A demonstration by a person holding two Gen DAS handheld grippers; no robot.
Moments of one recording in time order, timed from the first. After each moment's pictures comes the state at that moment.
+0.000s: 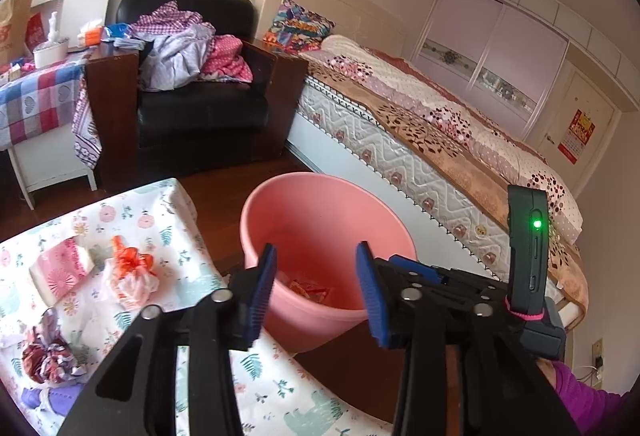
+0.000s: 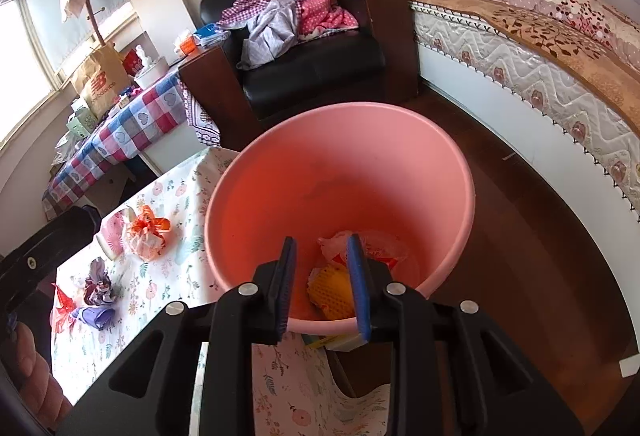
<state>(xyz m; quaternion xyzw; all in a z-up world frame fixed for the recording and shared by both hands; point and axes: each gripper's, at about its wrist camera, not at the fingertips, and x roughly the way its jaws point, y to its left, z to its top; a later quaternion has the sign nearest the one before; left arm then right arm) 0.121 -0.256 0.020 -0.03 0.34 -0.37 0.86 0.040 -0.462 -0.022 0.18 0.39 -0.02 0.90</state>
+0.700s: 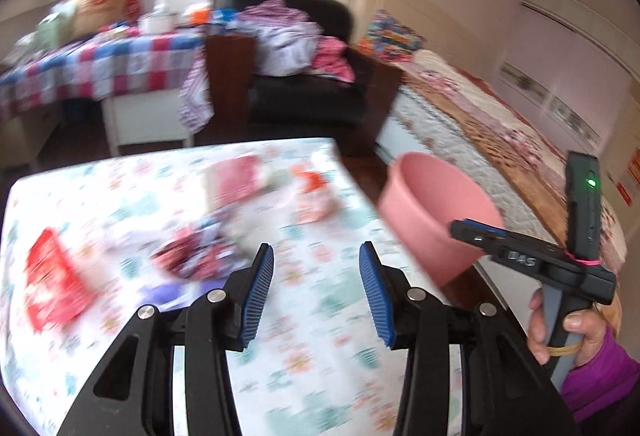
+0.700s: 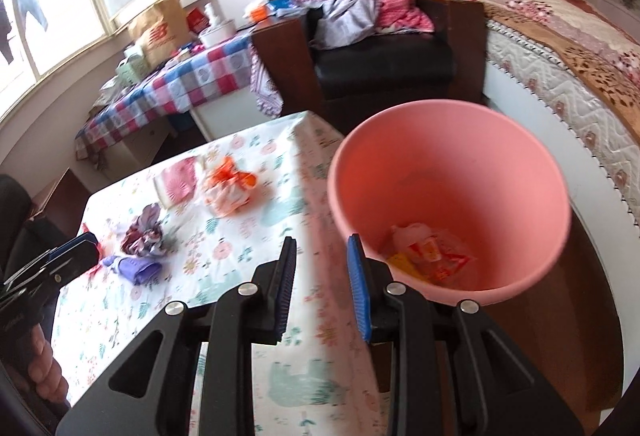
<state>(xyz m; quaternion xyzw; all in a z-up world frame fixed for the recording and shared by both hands) 0.080 -0.083 -0.012 -0.07 0.37 -0.22 0.90 0.042 -0.370 -0.012 0.12 0.40 0.08 0.90</state>
